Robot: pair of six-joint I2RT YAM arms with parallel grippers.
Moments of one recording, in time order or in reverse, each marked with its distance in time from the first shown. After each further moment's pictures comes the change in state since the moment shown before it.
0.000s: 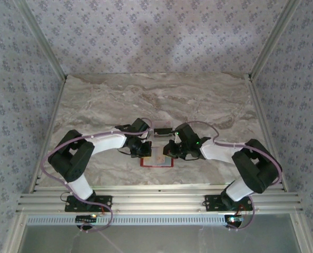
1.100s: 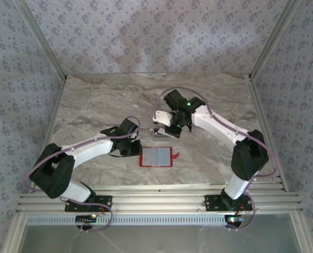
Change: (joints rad) left arm 0.063 -0.232 -0.131 -0.024 -0.127 -0.005; right arm -0.035 0.205 0.813 -0.911 0.281 -1.617
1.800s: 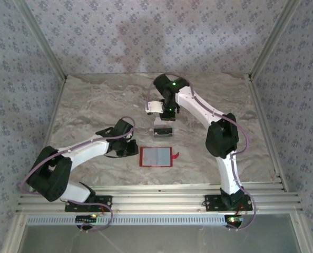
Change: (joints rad) left arm 0.056 -0.039 -0.039 0.012 0.002 0.001; right arm -0.043 0.410 0.551 -0.269 0.058 -0.281
